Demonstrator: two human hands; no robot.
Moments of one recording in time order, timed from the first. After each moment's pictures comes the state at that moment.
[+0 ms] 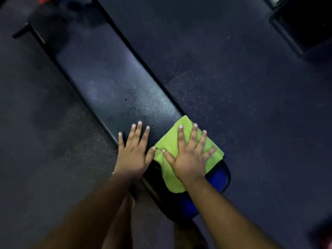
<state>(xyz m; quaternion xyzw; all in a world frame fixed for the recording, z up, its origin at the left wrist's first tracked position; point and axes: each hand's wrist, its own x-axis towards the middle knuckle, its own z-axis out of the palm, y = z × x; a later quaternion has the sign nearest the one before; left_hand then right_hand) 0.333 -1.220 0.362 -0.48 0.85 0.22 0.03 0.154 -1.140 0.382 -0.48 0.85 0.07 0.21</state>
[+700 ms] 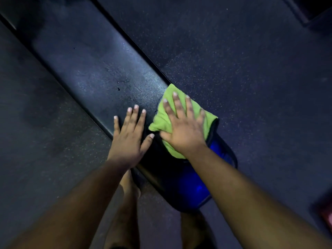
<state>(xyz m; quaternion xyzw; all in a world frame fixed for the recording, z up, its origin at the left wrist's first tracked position) 0.340 -1.253 0.356 -0.43 0.87 0.22 0.05 0.137 -1.198 0.380 -0.60 0.77 0.09 0.21</state>
